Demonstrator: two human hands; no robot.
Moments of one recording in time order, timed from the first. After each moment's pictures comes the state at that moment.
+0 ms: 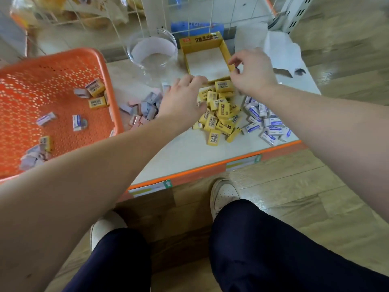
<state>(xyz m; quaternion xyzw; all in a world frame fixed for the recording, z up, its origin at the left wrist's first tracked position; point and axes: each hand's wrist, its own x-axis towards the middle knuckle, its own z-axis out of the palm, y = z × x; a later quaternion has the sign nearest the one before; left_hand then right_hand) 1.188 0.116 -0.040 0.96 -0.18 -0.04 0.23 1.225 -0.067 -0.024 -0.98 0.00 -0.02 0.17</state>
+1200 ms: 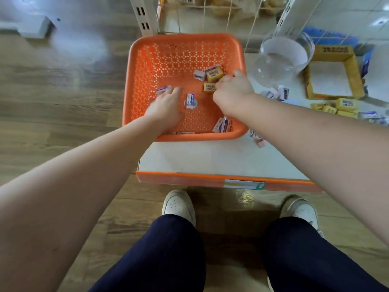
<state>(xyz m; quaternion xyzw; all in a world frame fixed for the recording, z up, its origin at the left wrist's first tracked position) 1.164 0.391 -0.070 0.98 0.05 -0.13 0.16 1.218 0.230 -0.039 -0.89 -0.34 0.11 -0.27</state>
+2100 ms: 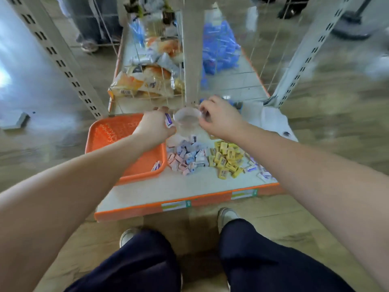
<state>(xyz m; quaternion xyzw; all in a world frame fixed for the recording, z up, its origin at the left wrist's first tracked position) 1.159 0.221 0.114 0.98 -0.05 -0.03 0.20 1.163 0.030 0.125 -0.97 -0.18 -0.03 0.18</state>
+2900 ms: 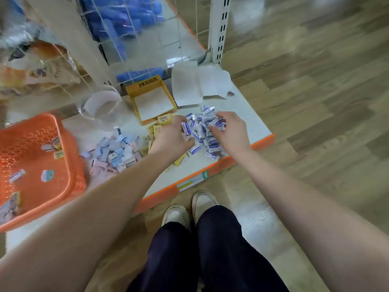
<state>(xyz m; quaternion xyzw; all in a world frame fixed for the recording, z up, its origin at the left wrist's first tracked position) 1.164 -0.002 -0.023 0.94 -0.13 -0.17 0.25 1.125 -0.165 -0.047 -0.91 0.16 -0.06 0.37</state>
